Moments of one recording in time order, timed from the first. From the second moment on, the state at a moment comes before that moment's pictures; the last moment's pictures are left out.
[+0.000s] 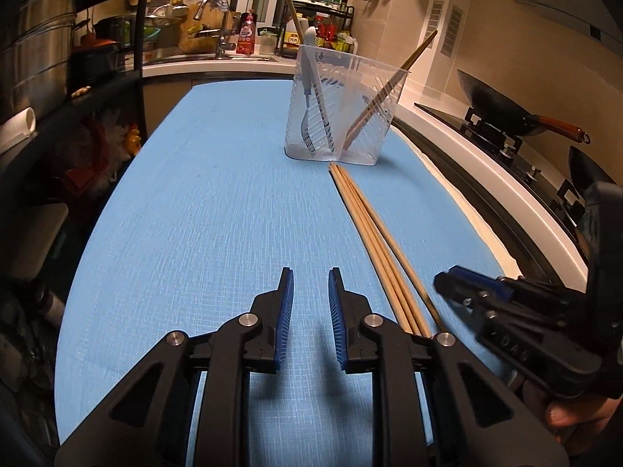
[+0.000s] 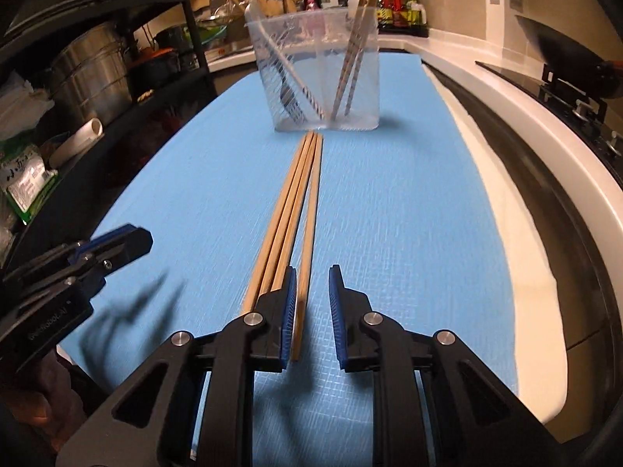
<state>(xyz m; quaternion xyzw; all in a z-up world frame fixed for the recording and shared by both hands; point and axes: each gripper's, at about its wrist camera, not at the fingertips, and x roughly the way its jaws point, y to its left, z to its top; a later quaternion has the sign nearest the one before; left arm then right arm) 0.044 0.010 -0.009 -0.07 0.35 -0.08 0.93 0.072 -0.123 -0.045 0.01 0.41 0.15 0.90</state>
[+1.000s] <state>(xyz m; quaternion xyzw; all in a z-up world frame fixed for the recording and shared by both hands) 0.064 -0.064 -0.036 -0.01 0.41 -0.11 0.91 0.065 -0.155 -0.051 0.01 0.44 0.07 0.89</state>
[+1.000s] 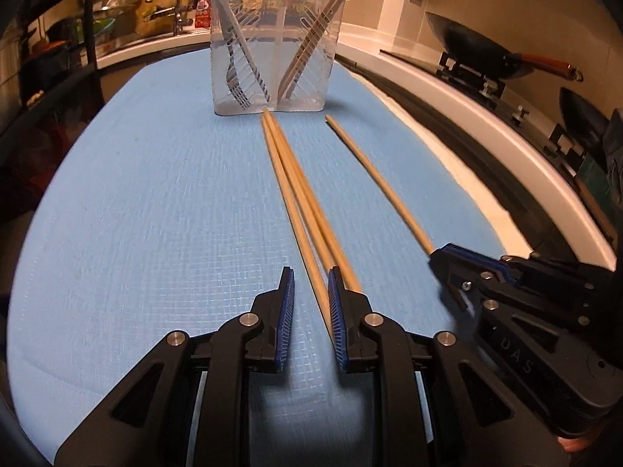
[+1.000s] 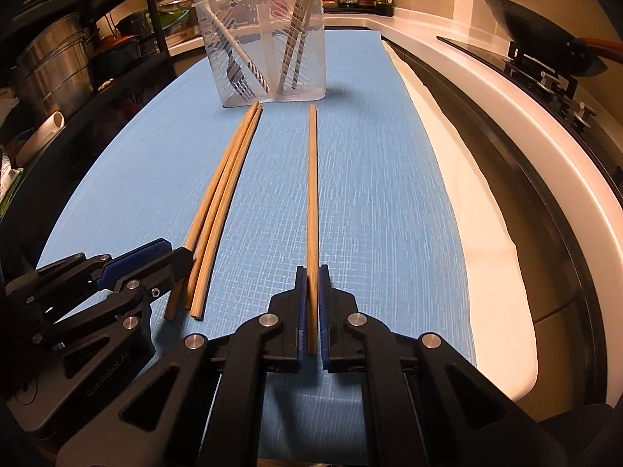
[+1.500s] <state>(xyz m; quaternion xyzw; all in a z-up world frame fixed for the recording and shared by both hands) 0.055 -0.003 -0.036 -0.01 0.40 0.00 0.92 0.063 -0.144 -0.052 0.00 0.43 0.08 0.90</state>
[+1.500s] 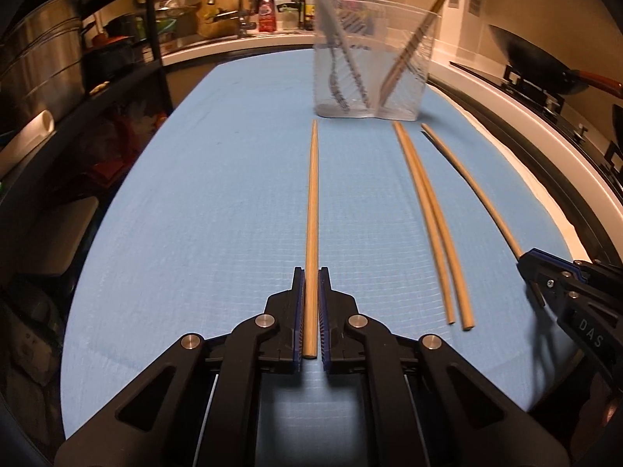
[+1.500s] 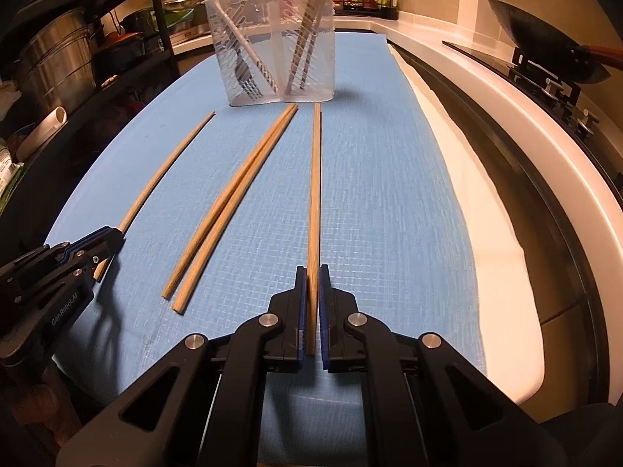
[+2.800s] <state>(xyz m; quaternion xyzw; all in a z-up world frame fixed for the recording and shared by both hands) 0.062 0.001 -0.038 -0.02 0.38 -0.01 0.93 0.058 -0.124 -0.055 -0.02 0.40 0.08 0.91</state>
